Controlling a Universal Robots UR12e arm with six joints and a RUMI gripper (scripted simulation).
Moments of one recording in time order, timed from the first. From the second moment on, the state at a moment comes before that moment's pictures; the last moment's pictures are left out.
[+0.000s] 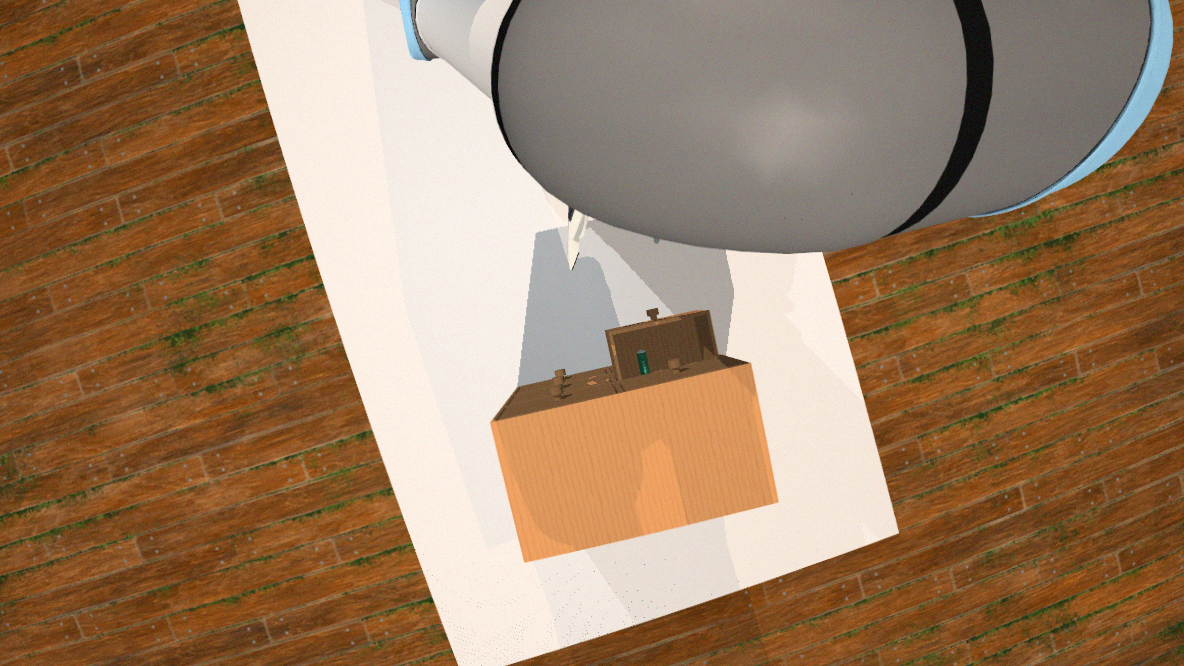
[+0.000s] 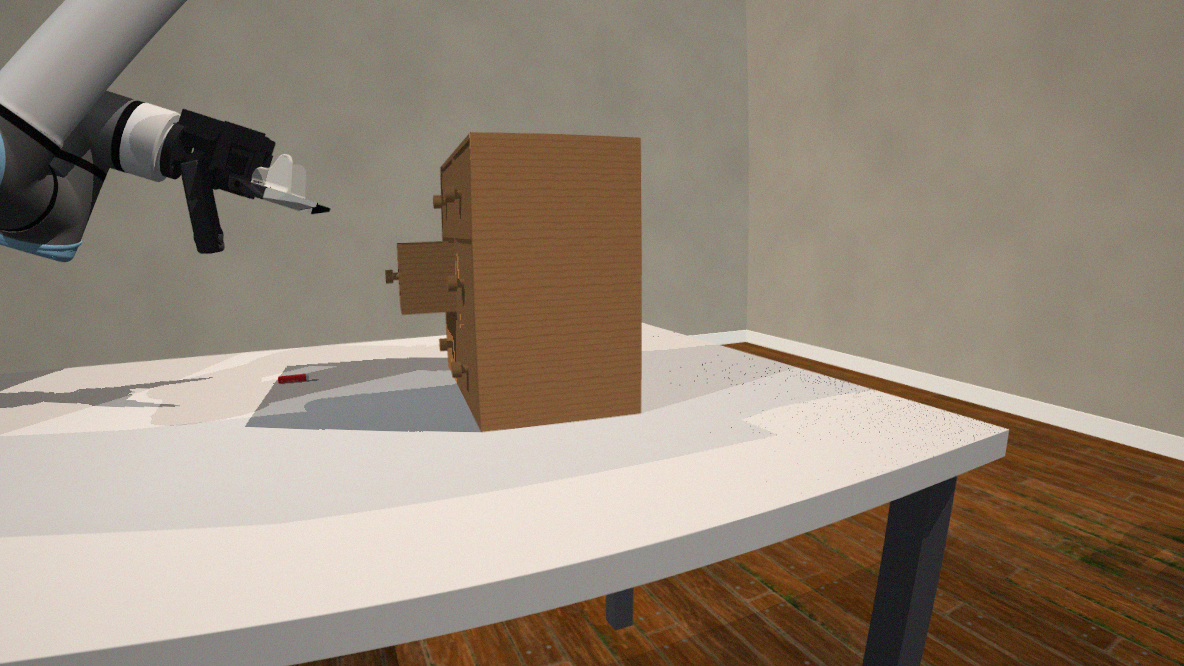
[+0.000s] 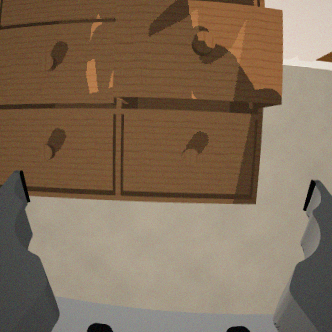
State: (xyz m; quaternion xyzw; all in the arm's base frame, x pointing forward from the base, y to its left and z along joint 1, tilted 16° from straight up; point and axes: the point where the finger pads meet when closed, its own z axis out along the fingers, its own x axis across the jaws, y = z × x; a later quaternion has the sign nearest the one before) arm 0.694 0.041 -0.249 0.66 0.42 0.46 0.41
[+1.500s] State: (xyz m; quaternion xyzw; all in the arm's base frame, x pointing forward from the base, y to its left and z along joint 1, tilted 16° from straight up) arm 0.658 0.050 -0.250 0.66 0.42 0.46 0.41
